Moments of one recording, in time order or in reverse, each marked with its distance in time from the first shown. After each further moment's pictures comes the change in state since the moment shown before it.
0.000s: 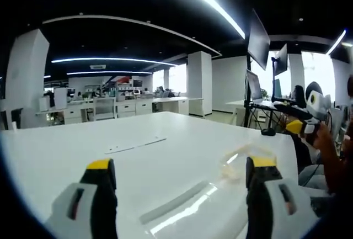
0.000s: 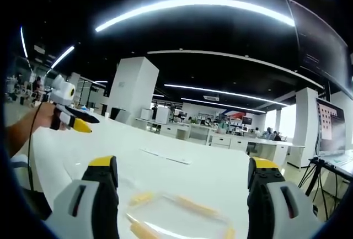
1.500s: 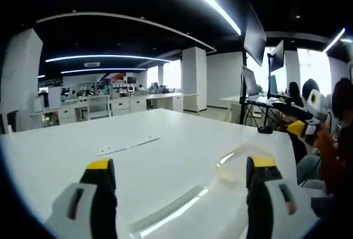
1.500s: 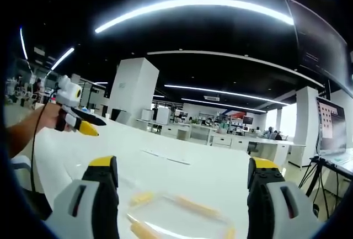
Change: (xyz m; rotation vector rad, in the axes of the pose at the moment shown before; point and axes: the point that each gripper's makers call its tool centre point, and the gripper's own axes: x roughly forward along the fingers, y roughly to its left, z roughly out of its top) left arm 0.024 -0.011 0.002 0.008 0.040 -0.038; right arm 0.000 -0.004 0.000 0.011 -0.002 0.004
